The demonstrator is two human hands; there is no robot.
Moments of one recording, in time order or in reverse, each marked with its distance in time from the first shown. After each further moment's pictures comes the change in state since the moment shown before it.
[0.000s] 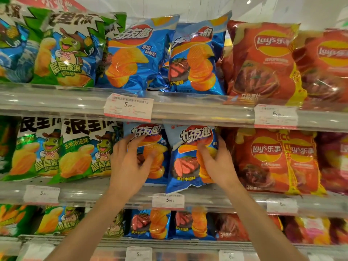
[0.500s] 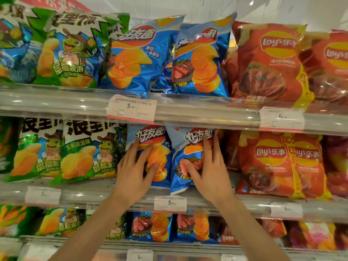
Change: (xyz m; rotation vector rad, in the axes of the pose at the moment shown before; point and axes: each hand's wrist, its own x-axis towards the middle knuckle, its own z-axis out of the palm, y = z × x) left_hand -0.010 -0.035 0.029 0.117 -0.173 0.100; right_hand -0.022 0.018 0.023 -0.466 -0.005 -0.372
